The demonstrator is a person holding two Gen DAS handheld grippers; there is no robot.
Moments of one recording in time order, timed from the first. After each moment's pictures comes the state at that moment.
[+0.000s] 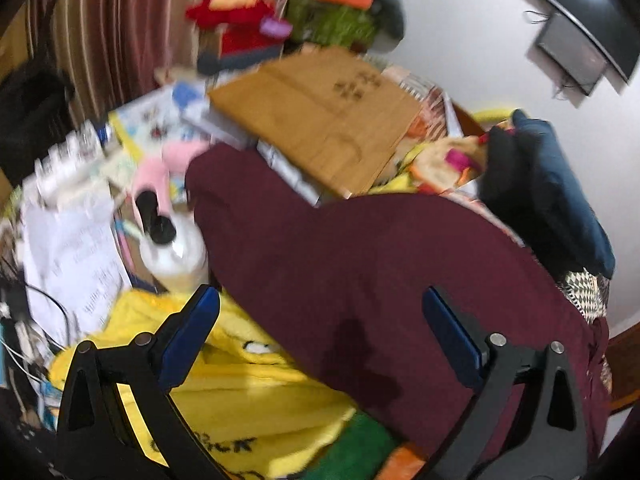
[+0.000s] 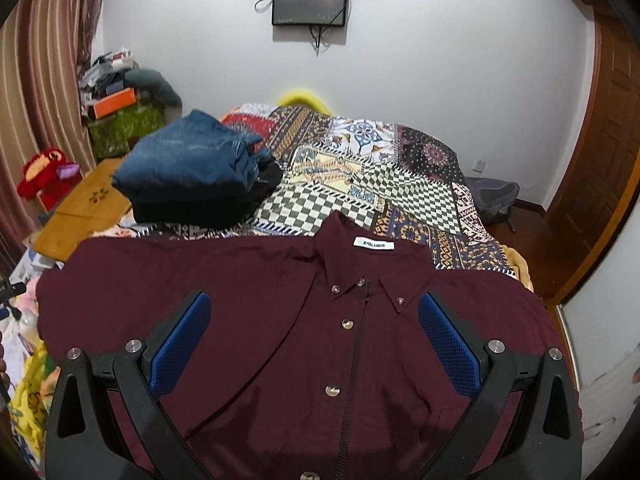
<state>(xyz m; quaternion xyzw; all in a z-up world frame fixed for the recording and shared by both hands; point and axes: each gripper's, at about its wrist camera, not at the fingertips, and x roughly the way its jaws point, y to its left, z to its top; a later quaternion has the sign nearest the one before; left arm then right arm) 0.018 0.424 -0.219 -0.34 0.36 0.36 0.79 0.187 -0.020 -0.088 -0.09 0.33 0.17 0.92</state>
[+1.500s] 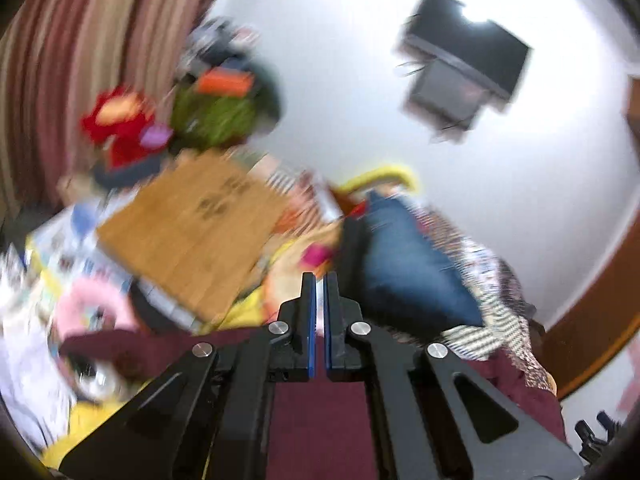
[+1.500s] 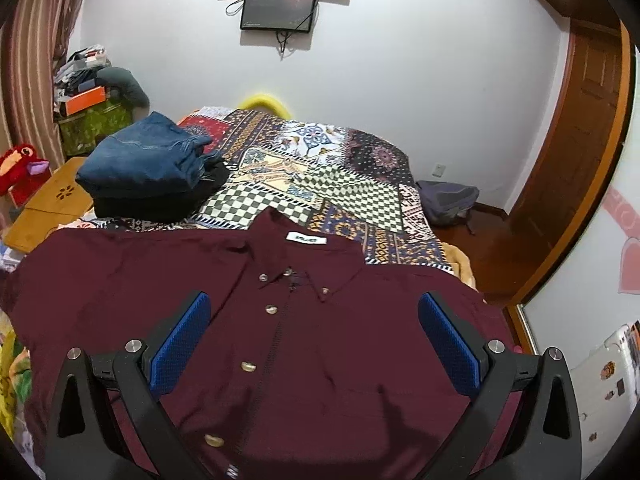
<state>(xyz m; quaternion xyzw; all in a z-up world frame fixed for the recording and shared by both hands) 0.094 0.368 -0.054 -0.23 0.21 0.22 0.93 0.179 -0.078 -0.074 -0.12 0.31 0.11 0.94</state>
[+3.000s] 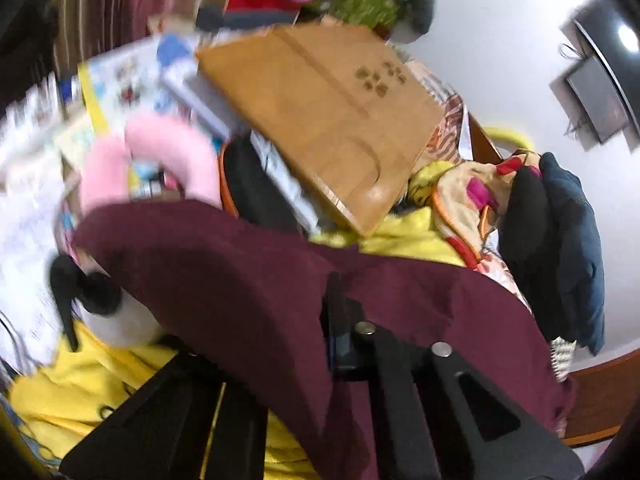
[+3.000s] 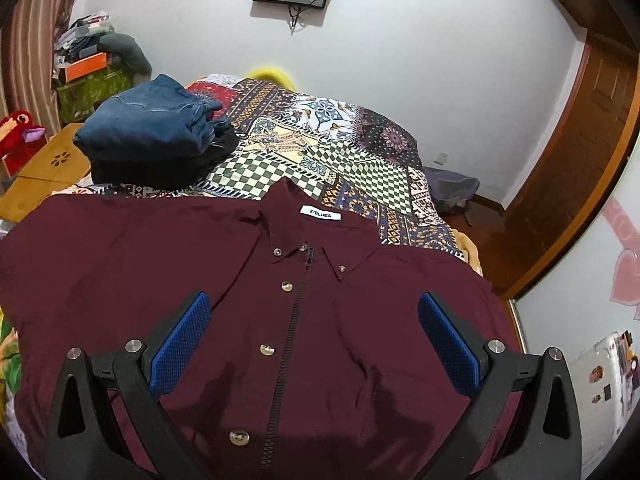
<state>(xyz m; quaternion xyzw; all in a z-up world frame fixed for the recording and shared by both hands) 0.065 0.512 -0.250 -0.41 0.34 0.34 0.78 0.181 -0.046 -0.095 -0.16 0.35 0.10 0.92</state>
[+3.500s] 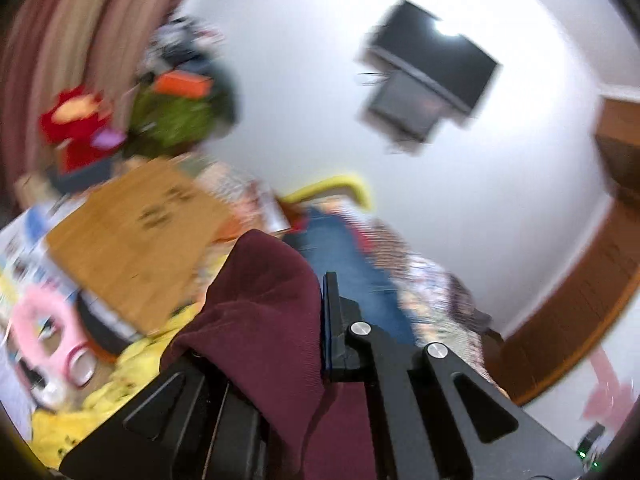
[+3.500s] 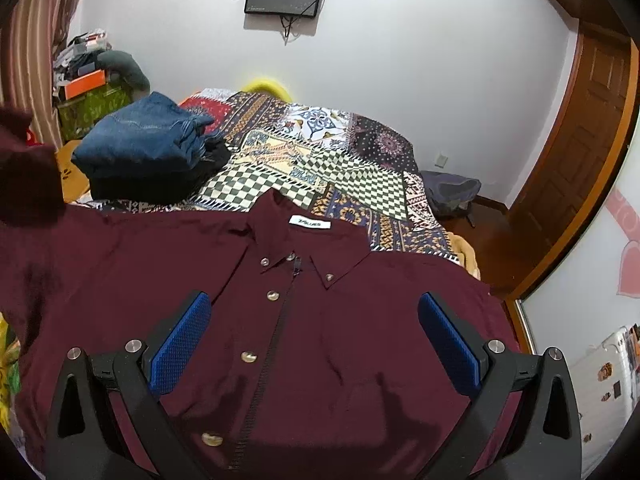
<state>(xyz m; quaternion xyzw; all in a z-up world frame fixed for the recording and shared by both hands) 0.125 0.349 -0.021 -0.27 0.18 0.13 0.94 0.185 -0.073 -0.087 -0.14 0.33 0.11 0.93</state>
